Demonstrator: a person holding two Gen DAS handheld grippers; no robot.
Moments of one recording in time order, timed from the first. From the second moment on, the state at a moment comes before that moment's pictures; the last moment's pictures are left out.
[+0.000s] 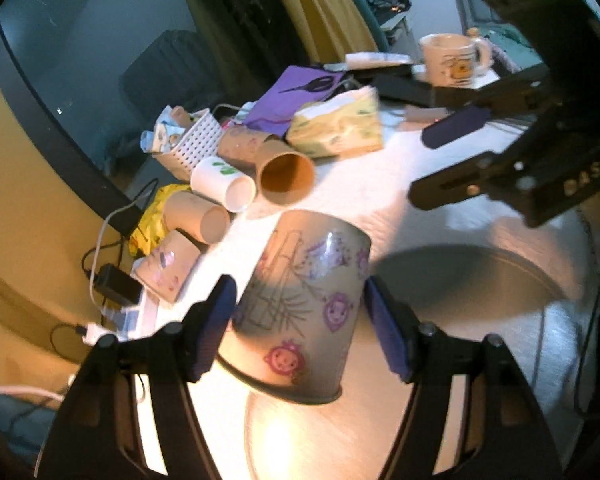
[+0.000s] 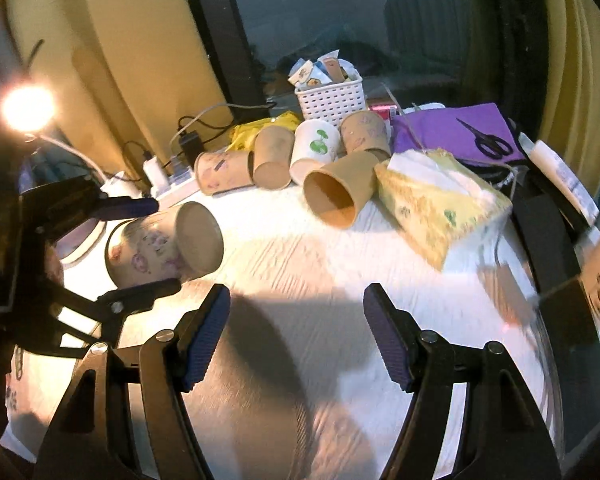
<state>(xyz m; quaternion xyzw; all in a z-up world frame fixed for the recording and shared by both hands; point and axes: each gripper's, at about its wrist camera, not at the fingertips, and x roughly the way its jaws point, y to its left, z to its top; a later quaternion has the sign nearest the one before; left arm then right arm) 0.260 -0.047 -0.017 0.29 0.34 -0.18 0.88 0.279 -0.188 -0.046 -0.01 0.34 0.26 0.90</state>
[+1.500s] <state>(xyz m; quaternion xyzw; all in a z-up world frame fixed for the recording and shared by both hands) 0.113 -0.044 -0.057 0.17 0.37 -0.23 0.88 0.150 -0.173 -0.104 -0.04 0.38 0.27 0.88</state>
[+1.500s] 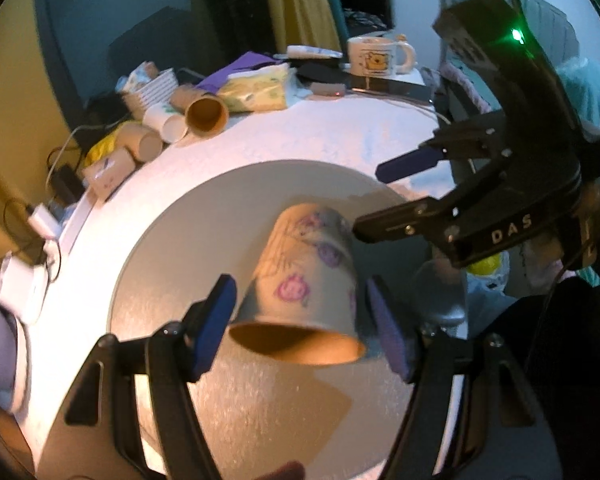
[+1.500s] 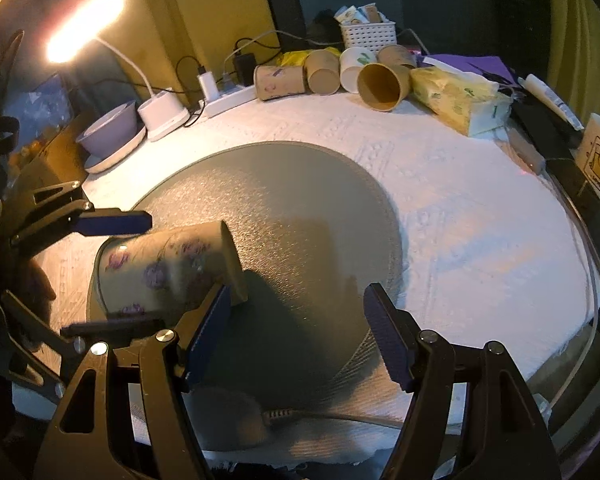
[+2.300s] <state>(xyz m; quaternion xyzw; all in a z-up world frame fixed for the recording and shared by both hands) 0.048 0.063 -0.073 -0.09 0.33 -0.11 0.93 0.125 -0.063 -0.078 -0.37 0.27 0.43 0.78</state>
